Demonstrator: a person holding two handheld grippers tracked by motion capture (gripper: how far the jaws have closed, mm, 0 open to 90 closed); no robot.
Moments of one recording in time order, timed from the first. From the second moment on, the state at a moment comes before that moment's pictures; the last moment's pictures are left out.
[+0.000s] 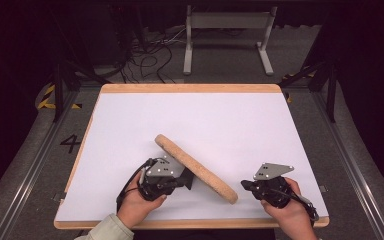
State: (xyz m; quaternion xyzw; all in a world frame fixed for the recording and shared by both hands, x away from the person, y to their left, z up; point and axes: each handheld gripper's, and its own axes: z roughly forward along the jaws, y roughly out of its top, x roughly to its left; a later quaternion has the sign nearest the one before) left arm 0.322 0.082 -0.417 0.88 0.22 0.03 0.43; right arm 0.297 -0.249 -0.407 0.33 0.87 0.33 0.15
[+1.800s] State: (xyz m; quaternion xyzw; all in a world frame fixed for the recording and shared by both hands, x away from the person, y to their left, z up) left arm 0.356 0.082 -0.456 0.86 0.33 0.03 0.39; right arm 0.296 -0.245 -0.412 0.32 0.87 0.33 0.15
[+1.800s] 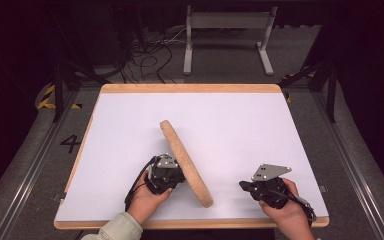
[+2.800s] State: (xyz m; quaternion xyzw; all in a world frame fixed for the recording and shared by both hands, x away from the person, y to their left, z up) left arm 0.330 0.145 -0.443 0.83 0.36 0.03 0.42; right arm 0.302 -0.155 -0.433 0.19 0.92 0.32 0.10
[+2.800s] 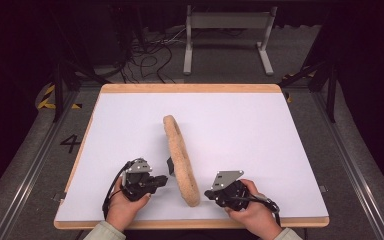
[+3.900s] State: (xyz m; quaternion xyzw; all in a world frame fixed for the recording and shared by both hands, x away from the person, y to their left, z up) left arm 0.291 0.223 -0.443 0.78 0.45 0.08 0.43; right arm 0.309 -0.044 -0.453 0.11 0.94 0.33 0.07
